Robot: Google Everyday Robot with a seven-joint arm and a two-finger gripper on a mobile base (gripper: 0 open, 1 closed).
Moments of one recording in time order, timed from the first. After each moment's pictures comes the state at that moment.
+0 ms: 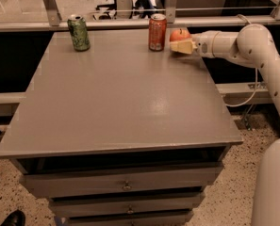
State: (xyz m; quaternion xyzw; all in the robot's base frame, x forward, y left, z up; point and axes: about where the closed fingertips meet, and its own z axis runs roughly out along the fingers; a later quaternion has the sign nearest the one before) arm 0.838 -0.174 0.857 -0.29 0.75 0.23 0.56
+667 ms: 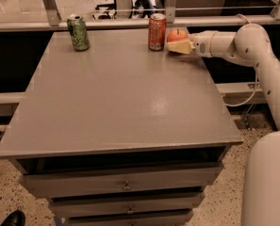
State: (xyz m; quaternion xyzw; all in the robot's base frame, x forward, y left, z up) arm 0.847 -0.166 0.850 -0.30 0.74 0.24 0.56
